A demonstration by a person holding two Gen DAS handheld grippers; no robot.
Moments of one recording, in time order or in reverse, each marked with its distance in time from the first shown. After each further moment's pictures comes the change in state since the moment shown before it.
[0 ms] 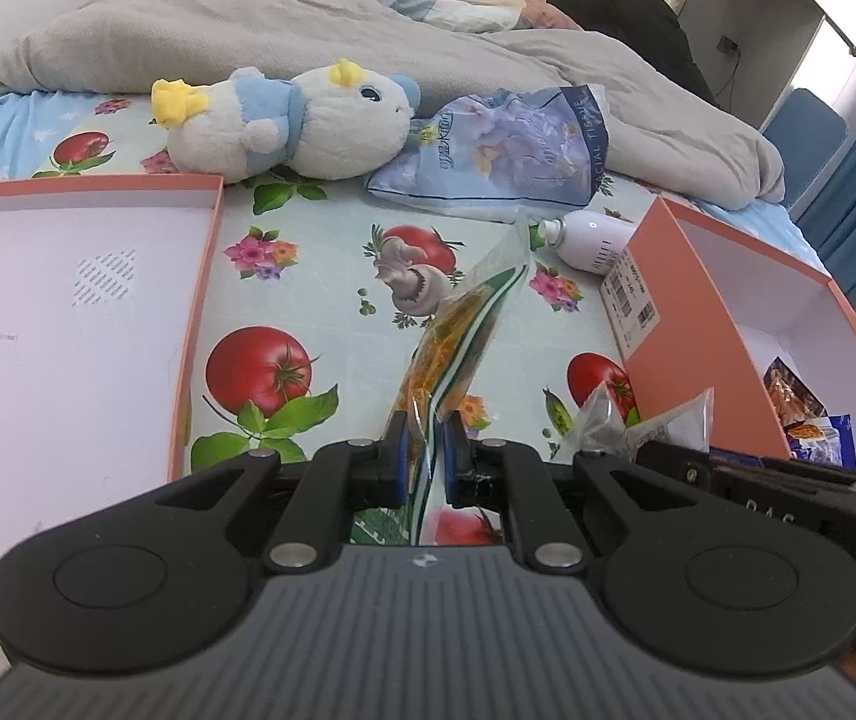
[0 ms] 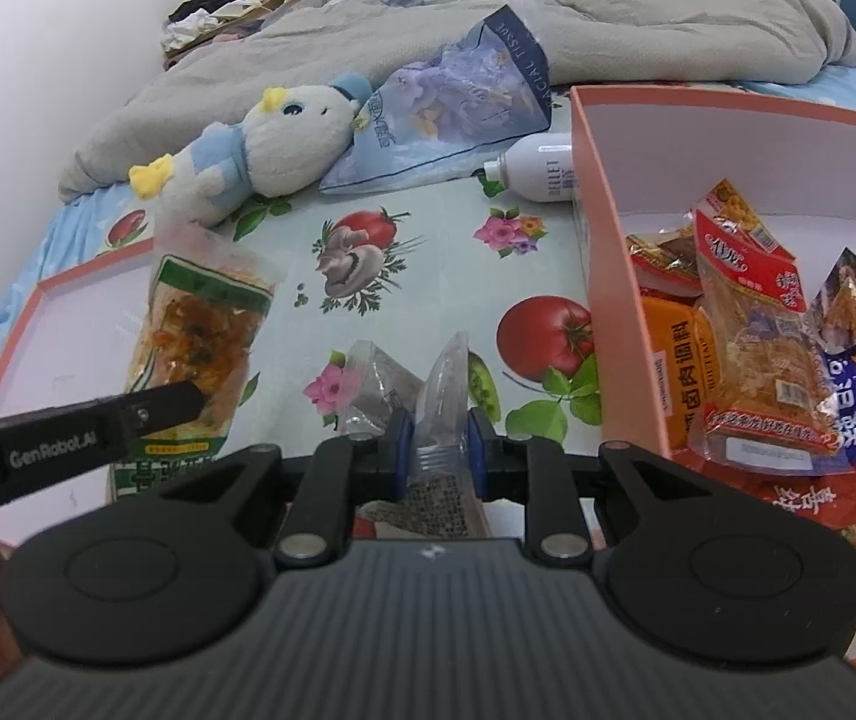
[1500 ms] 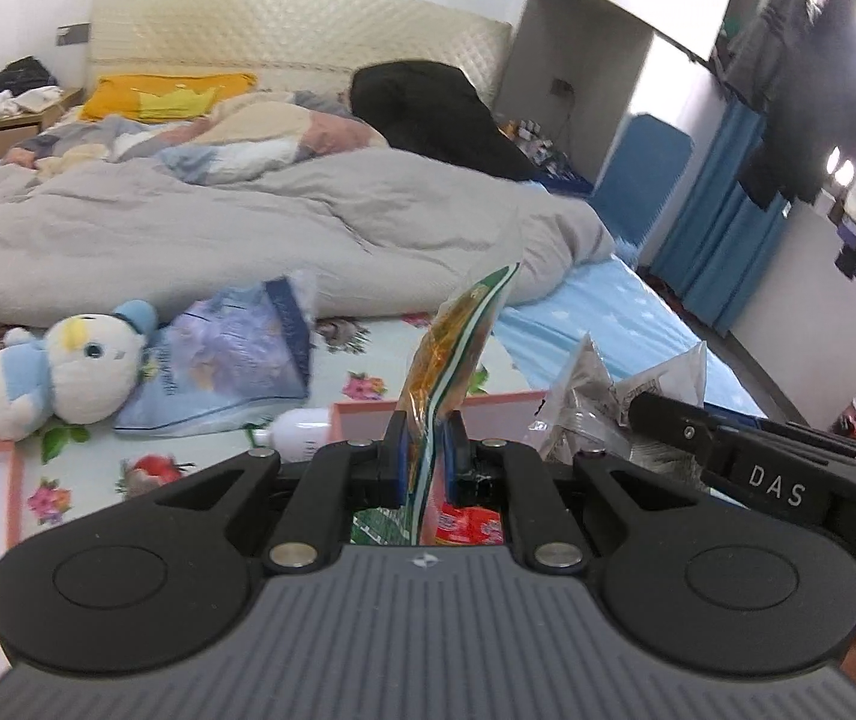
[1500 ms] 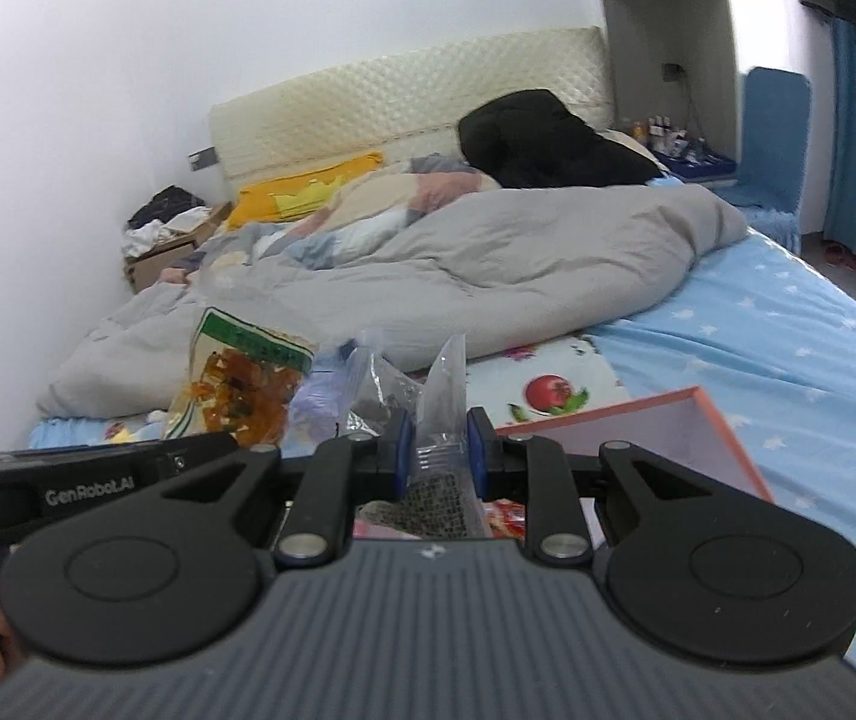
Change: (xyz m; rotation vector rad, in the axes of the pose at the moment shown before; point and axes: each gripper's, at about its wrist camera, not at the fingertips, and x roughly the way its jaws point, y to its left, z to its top) left arm -0.067 -0.232 0.112 0.229 -0.152 -0.206; right arm -0.151 -0.135 0.105 0.078 -0.372 -0.087
